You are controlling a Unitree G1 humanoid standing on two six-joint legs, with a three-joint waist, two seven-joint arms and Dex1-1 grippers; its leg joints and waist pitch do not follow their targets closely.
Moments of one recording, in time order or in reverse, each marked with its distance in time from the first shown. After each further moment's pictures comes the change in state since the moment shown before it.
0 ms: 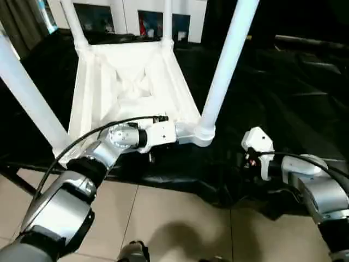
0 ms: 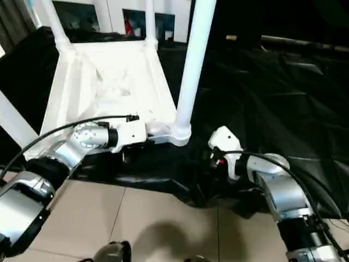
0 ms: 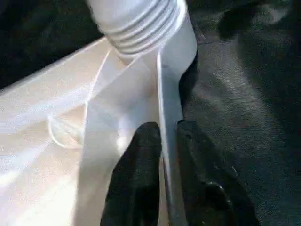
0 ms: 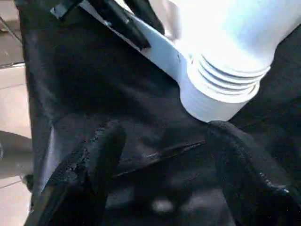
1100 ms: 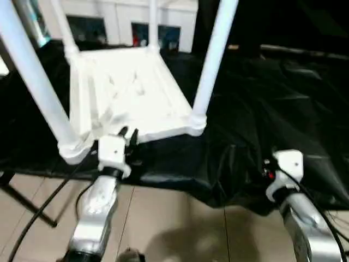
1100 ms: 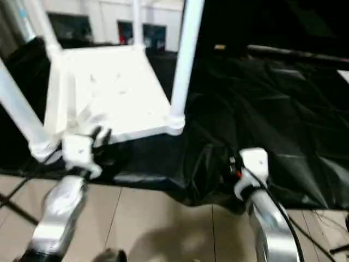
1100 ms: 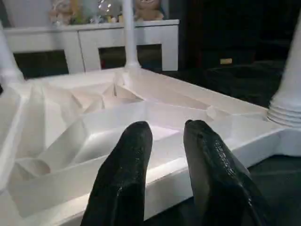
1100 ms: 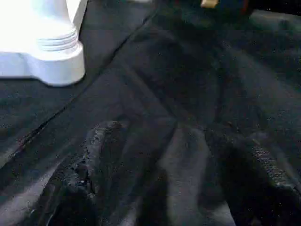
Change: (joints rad) left arm 0.801 -0.199 0.477 -0.846 -0.276 0.247 0.625; right arm 0.372 0.337 -0.257 -0.220 -0.032 -0.089 -0.657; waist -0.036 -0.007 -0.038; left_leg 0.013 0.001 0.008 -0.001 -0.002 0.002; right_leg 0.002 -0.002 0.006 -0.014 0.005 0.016
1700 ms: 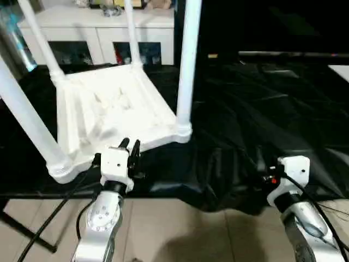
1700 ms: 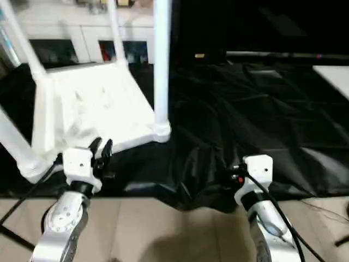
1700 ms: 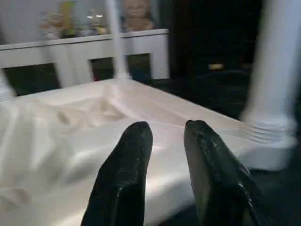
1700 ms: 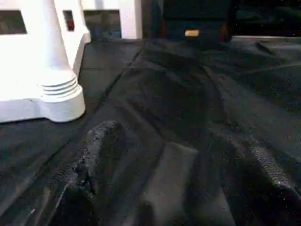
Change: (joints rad) left arm 0.088 -0.045 -0.013 -0.171 0.025 0.118 0.055; right arm 0.057 0.024 0.022 -0.088 0.063 0.000 0.022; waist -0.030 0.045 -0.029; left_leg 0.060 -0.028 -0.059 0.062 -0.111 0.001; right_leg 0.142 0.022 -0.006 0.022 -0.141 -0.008
